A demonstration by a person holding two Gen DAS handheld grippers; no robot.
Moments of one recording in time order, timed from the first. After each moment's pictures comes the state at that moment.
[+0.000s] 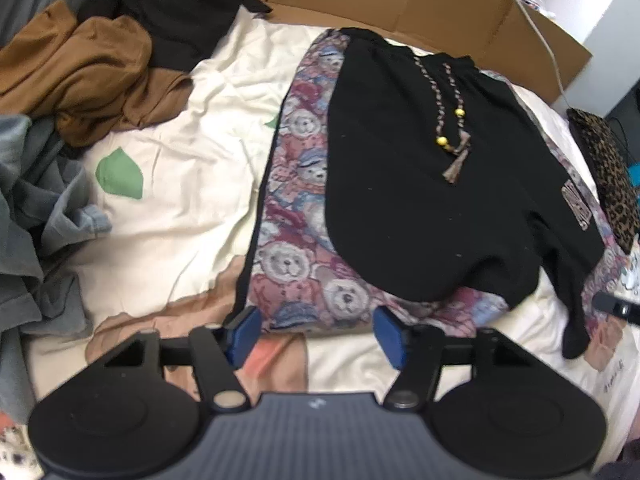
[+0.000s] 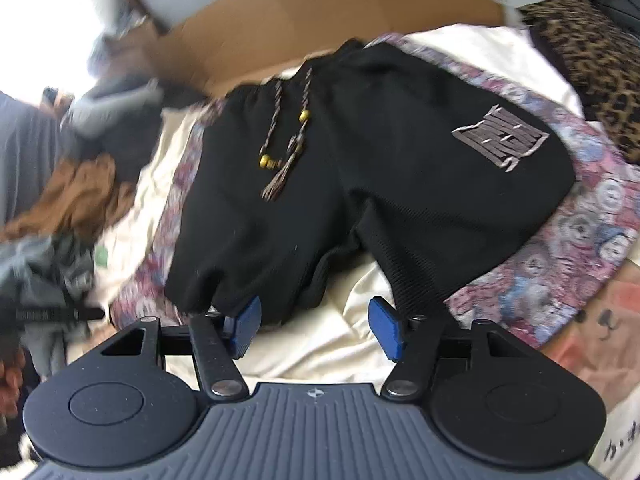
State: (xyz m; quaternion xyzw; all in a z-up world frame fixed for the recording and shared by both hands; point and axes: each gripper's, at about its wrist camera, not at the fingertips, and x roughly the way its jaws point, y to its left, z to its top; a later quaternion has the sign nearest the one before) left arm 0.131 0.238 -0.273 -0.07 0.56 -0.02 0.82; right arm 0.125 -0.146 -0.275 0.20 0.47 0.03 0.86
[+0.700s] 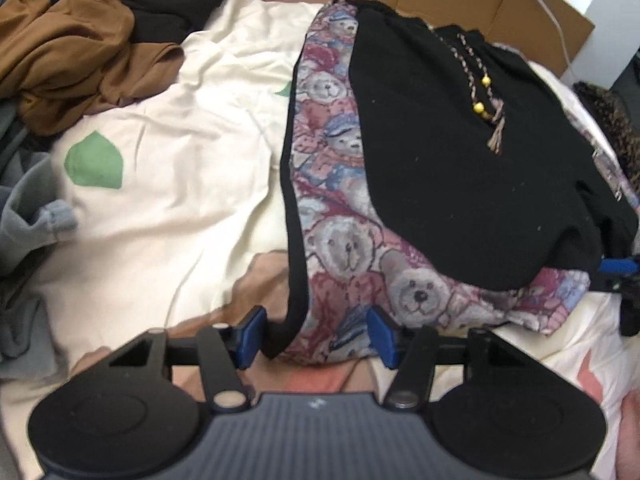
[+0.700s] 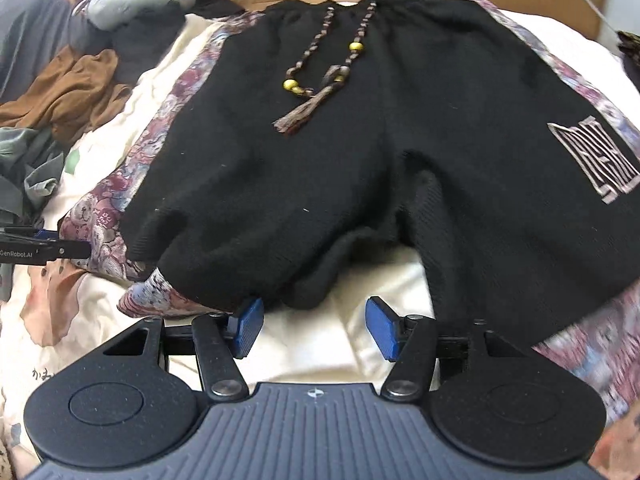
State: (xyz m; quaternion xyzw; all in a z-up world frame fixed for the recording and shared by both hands) left arm 0.138 0.258 -0.343 -0.05 0.54 -0.05 0.84; right arm 0.183 -0.109 -0.336 0.09 0.51 0.10 0.85
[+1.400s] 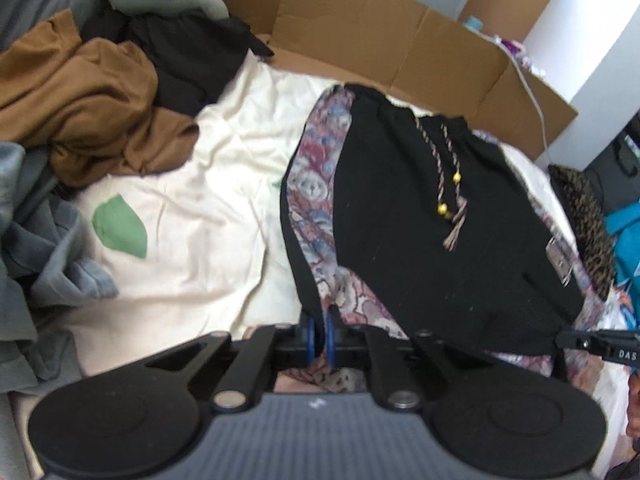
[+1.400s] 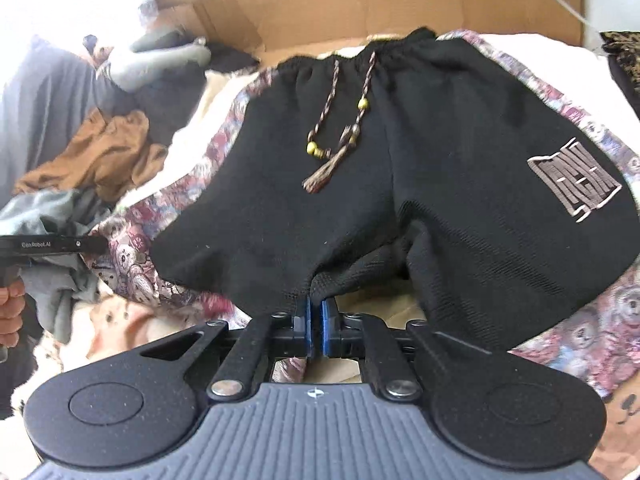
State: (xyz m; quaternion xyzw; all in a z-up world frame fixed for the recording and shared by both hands) left arm 0.152 0.279 -0.258 -0.13 0.49 -0.05 0.86; right arm 0.167 -0.145 -0.264 0.17 0.48 0.11 0.86
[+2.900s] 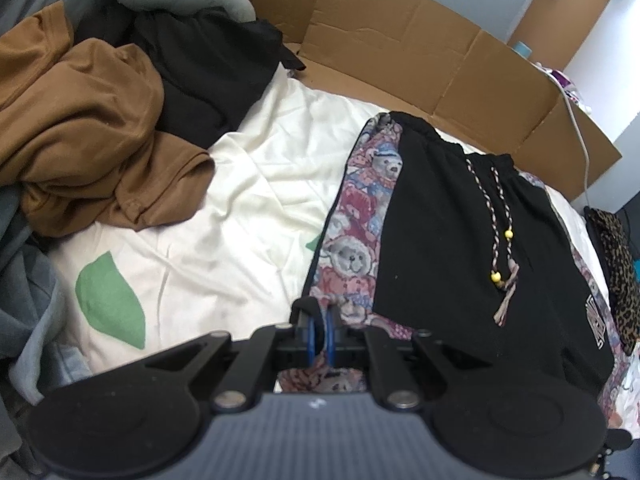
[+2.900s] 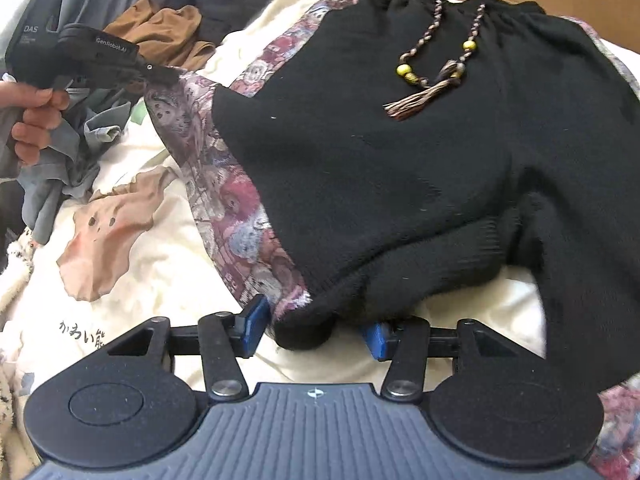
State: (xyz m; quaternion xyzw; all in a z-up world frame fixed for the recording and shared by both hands) left arm 0.231 0.303 -0.299 -0.14 0.48 -0.01 0.87; right arm 0.183 -0.073 -0.343 0.06 0.52 0.22 0.82
